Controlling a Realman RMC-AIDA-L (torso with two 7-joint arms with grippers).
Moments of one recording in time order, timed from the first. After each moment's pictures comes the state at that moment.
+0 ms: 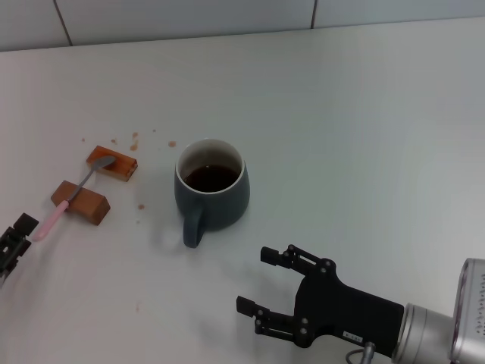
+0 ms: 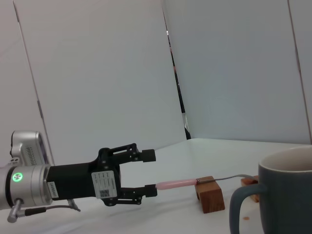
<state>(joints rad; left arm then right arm) -0.10 -2.07 0.18 0.11 1.79 1.52 -1.50 0.41 2.05 -0.22 0.31 -2.22 -1.35 0.36</state>
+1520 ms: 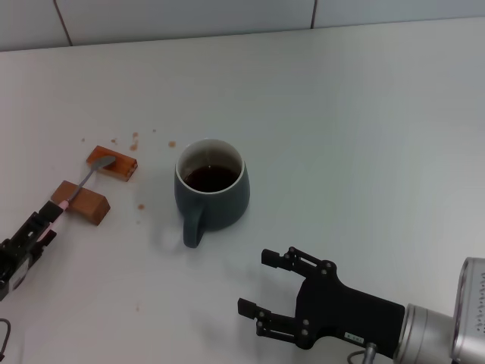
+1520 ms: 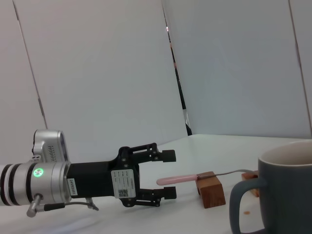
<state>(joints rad) -0.16 -2.06 0.21 0.09 1.79 1.44 -1.58 0.41 2.05 -0.23 0.30 -2.22 -1.35 0.38</state>
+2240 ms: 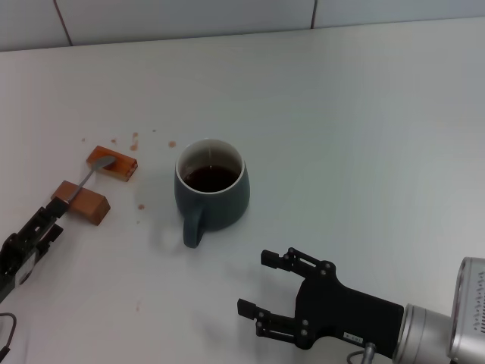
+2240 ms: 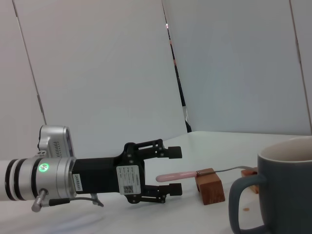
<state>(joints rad) -0.18 -2.06 0.22 0.09 1.79 1.42 -1.60 0.41 2.05 -0.23 0.30 -2.22 -1.34 0.38</state>
